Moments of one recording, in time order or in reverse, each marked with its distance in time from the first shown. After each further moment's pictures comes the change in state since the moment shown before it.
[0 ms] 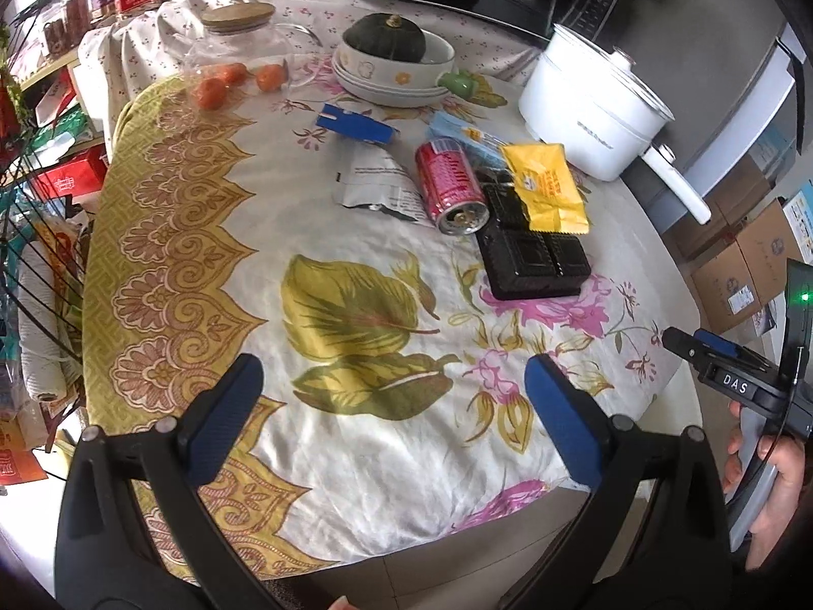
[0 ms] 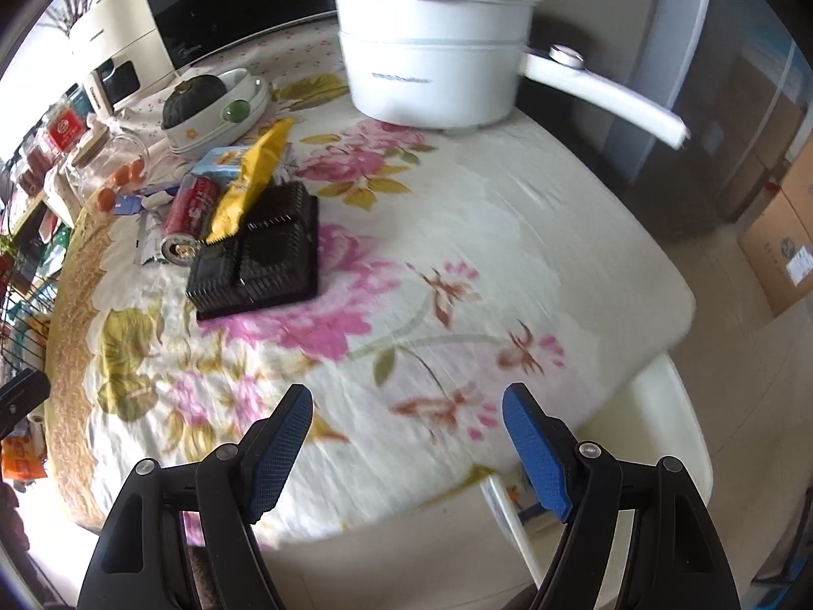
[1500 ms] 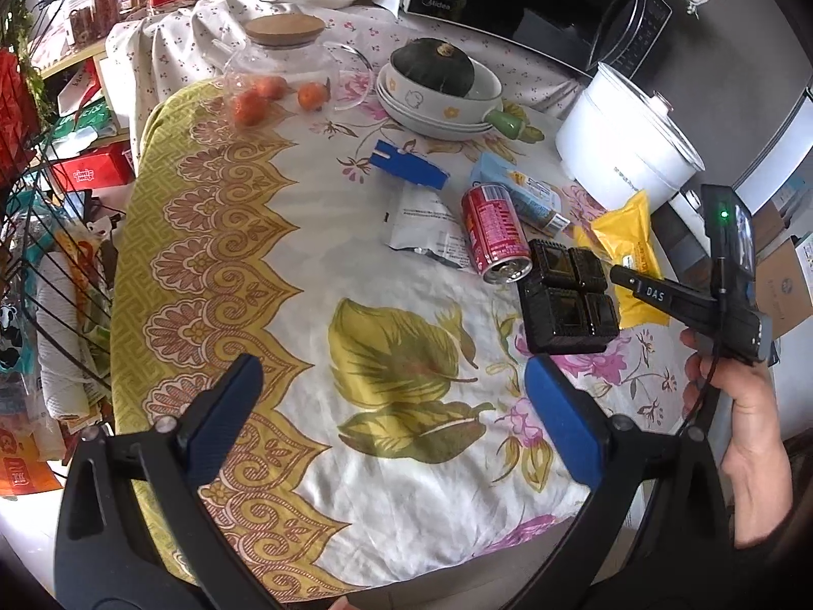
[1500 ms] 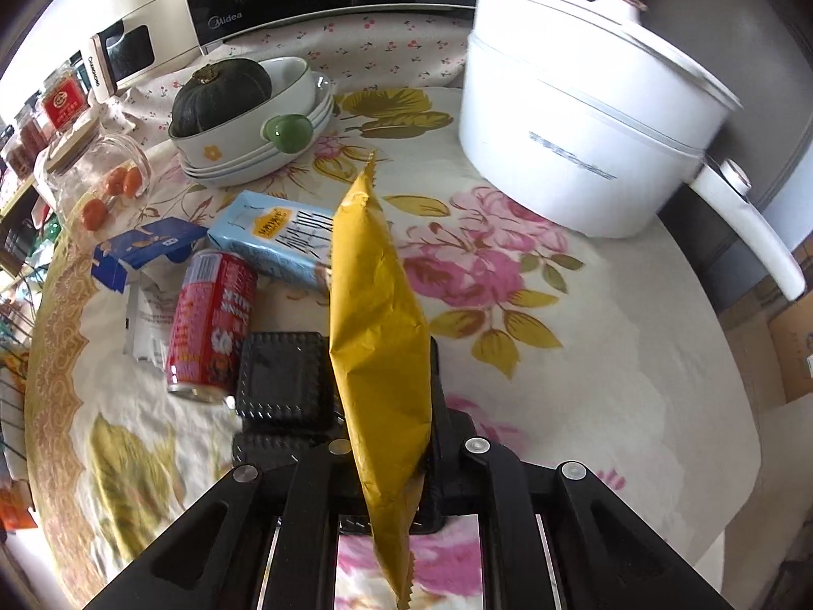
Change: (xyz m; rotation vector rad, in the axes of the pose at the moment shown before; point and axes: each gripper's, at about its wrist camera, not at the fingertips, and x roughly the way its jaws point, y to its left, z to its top) left arm 0.000 0.023 0.028 -0.049 -0.020 0.027; right arm 0.075 0.071 0.095 -0.113 0.002 0.002
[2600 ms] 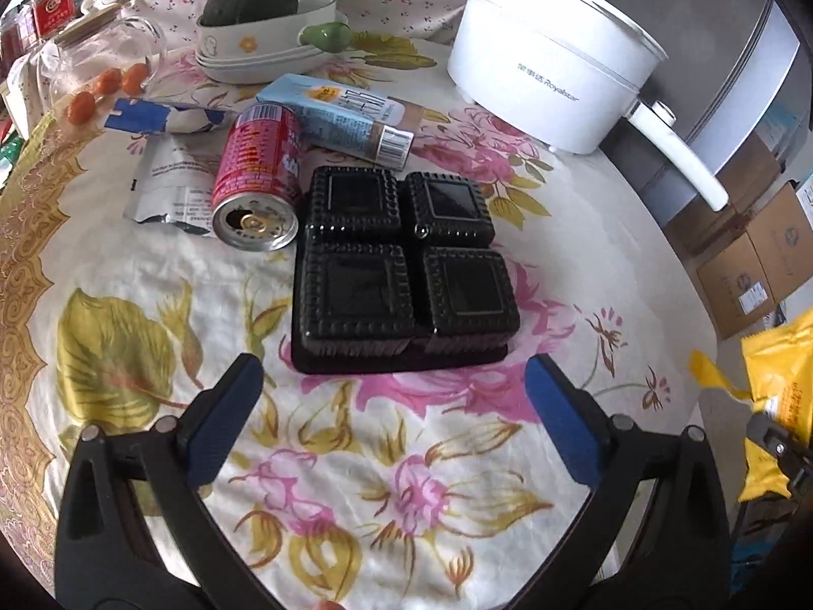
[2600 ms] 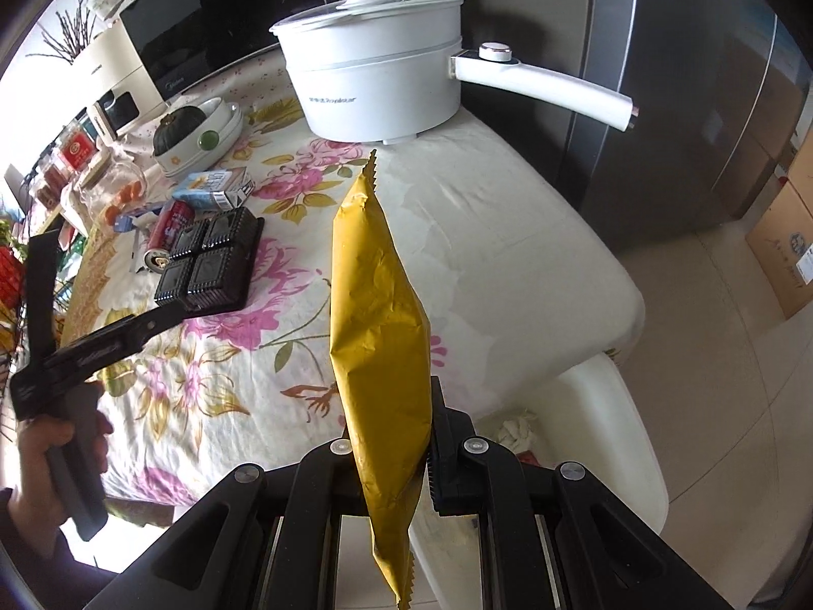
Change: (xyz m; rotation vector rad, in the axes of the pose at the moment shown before) left arm 0.110 -0.165 -0.025 0.097 -0.005 -0.008; right arm -0.105 -0.182 -0.136 0.143 -0.014 0.080
